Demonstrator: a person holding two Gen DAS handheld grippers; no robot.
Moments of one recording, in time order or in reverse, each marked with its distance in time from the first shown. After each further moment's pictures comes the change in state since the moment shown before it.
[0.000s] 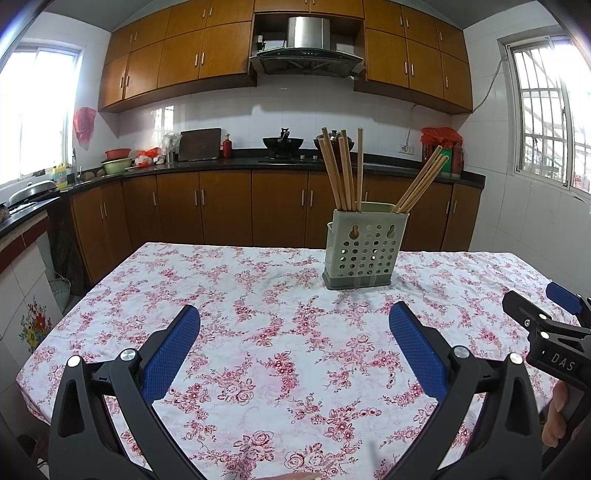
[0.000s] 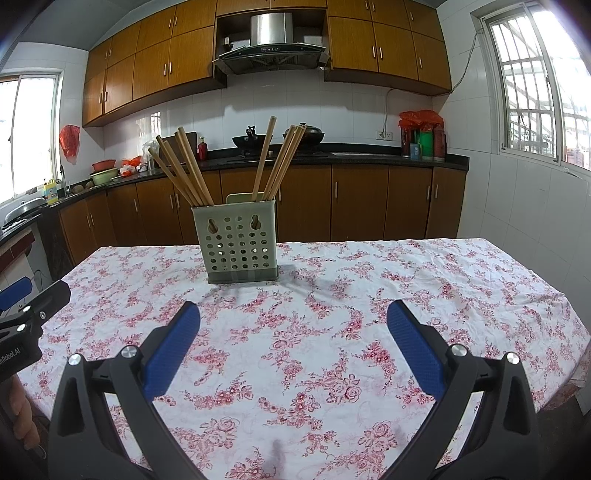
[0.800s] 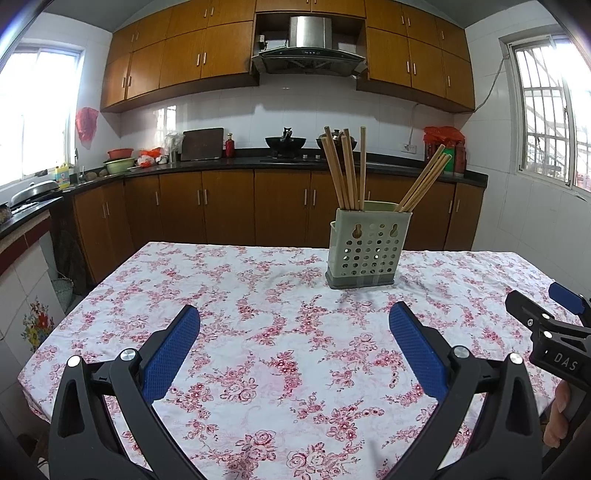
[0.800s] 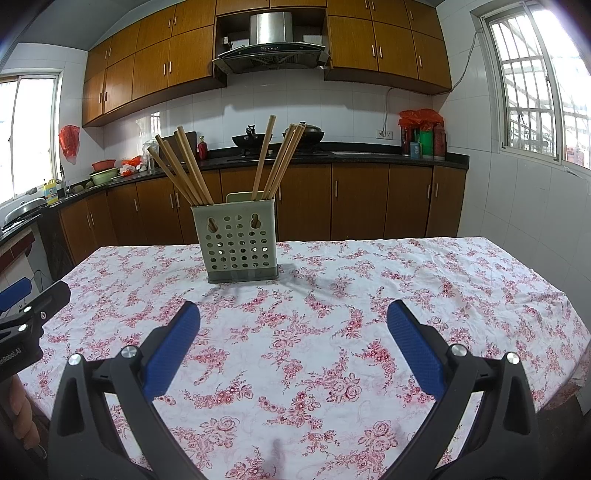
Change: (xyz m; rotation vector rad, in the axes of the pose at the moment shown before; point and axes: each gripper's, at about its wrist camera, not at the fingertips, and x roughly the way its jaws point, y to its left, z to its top) left arm 0.001 0.002 -0.003 0.000 0.002 0.011; right arm 0.000 -0.002 0.000 0.000 0.001 0.000
